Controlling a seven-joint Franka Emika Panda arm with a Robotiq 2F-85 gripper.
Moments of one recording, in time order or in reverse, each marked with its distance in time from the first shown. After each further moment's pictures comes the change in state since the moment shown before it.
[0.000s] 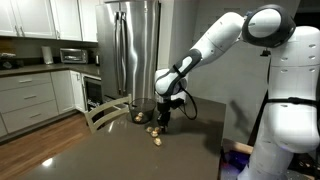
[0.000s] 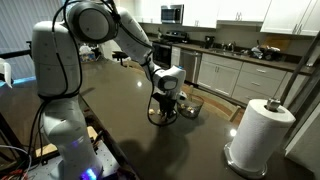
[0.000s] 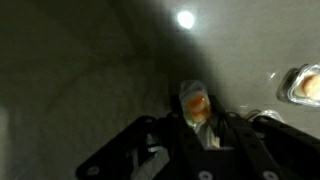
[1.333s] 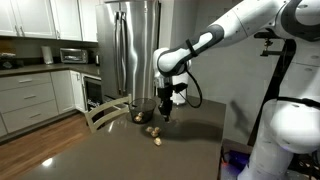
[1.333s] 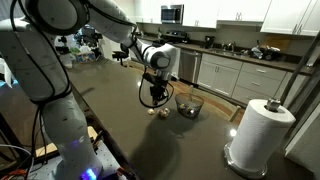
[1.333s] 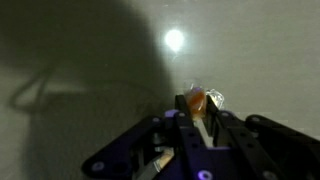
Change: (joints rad) arm 0.052 -0.256 0.051 0.002 -0.018 -0.310 0.093
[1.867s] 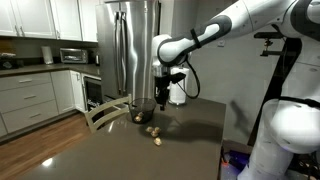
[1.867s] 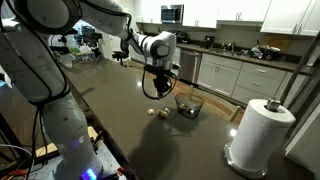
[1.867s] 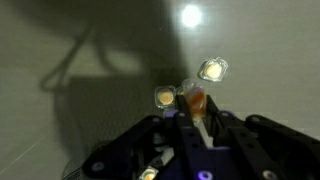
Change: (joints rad) arm 0.007 -0.049 0.012 0.073 -0.087 -0.005 0.072
